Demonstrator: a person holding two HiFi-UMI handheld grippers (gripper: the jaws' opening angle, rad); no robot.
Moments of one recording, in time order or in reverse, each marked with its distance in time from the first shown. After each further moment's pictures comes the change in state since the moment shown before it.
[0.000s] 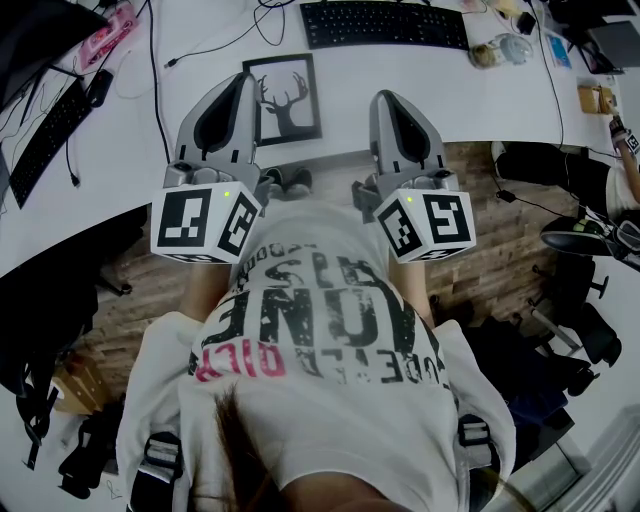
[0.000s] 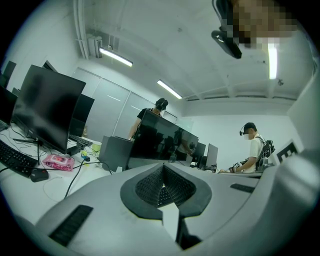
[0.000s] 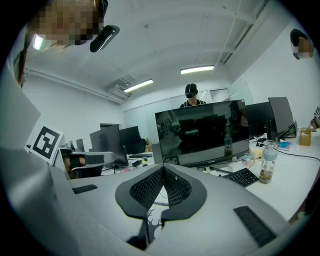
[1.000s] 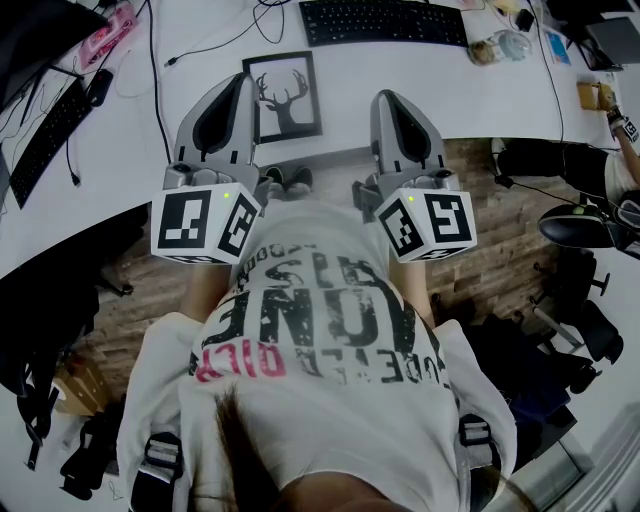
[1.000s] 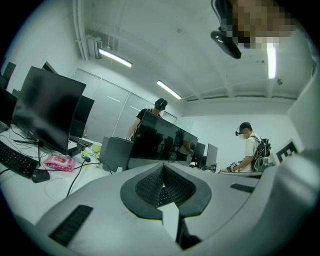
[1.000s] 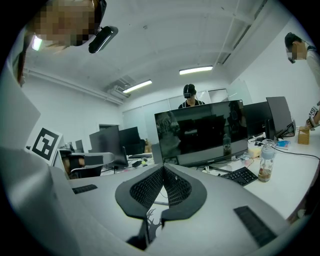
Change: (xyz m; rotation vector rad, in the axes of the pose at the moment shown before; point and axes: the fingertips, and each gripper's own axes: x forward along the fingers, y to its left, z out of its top) left arm -0.008 -0.003 -0.001 0.009 -0.006 0.000; right arm -0.009 0.001 -0.002 0.010 -0.007 -0.008
